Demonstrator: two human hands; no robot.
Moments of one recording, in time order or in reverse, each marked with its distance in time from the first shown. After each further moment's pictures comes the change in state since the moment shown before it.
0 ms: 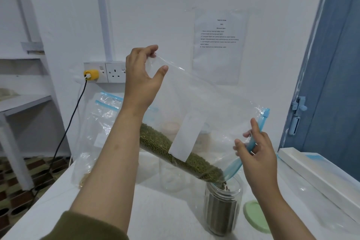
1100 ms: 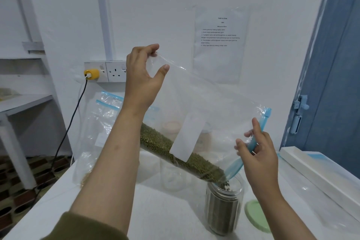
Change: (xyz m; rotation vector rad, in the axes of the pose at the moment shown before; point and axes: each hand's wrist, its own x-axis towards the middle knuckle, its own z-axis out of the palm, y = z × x) left_hand 0.000 0.002 0.000 0.000 -0.009 0.007; right_hand -0.001 0.003 0.001 0.018 0.011 -0.005
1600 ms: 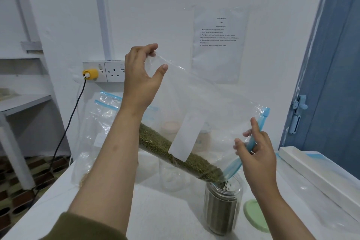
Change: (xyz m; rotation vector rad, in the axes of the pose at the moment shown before) left_hand 0.000 0.001 0.000 0.008 -0.002 0.001; right_hand 0.001 0.001 0.000 -0.015 0.000 -0.001
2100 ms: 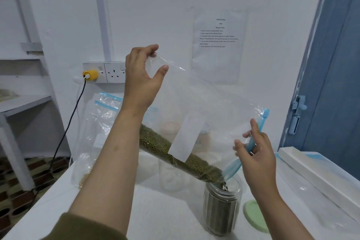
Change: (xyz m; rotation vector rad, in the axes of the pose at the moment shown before) left_hand 0.001 0.001 0.002 -0.003 0.008 0.009; right_hand -0.001 0.001 -0.001 -0.015 -0.001 0.005
